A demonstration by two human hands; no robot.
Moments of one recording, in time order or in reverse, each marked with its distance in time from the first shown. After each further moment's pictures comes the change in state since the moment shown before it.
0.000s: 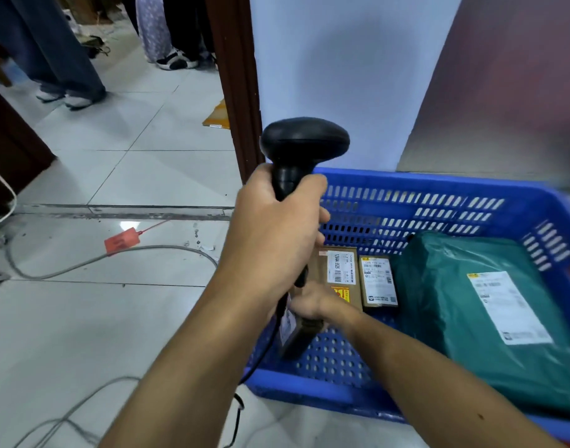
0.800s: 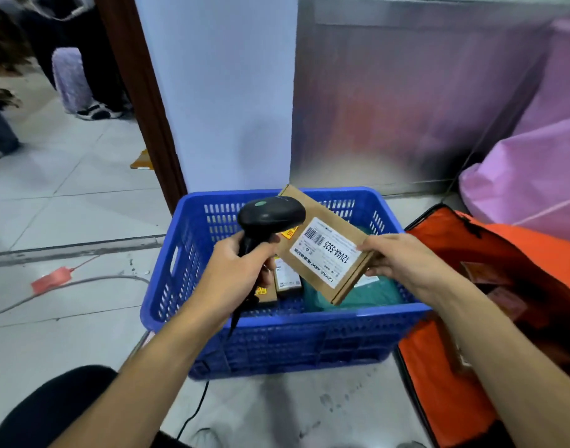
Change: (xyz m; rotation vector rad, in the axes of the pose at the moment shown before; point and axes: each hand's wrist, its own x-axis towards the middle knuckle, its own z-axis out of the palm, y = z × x) left_hand -0.129 -0.005 0.050 0.002 -0.327 -0.021; right_hand -0.326 0.169 -0.139 0.942 0.518 -0.133
